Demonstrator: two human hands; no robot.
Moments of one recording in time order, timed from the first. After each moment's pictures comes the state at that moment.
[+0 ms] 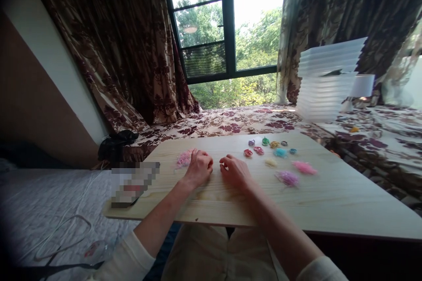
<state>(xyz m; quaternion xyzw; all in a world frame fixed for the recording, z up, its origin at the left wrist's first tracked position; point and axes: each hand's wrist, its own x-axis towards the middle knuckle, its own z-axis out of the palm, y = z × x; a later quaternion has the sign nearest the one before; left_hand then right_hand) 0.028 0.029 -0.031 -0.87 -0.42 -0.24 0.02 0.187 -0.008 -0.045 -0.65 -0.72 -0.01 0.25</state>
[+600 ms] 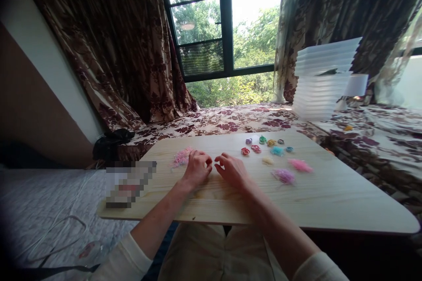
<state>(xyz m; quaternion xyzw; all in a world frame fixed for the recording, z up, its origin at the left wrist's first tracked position) 0.034 0.024 -0.036 -0.84 -0.44 -0.31 -0.03 0.186 -0.011 -0.046 -0.60 -0.75 -0.03 0.27</state>
